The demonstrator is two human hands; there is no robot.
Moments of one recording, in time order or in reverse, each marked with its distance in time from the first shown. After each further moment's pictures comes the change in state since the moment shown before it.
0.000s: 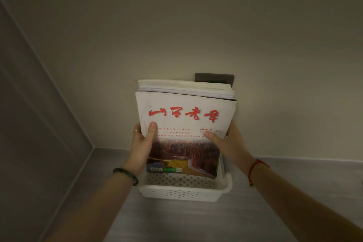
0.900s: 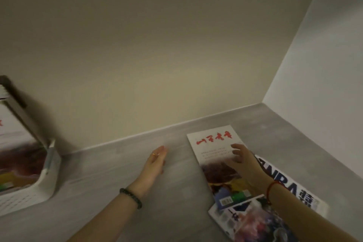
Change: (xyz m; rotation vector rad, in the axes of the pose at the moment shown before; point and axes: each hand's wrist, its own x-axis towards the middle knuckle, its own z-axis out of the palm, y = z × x) left_hand -0.217 -0.096 0.404 0.309 -0.529 -0.289; right_hand -0.226 0.156 -0.460 0.020 0.268 0.471
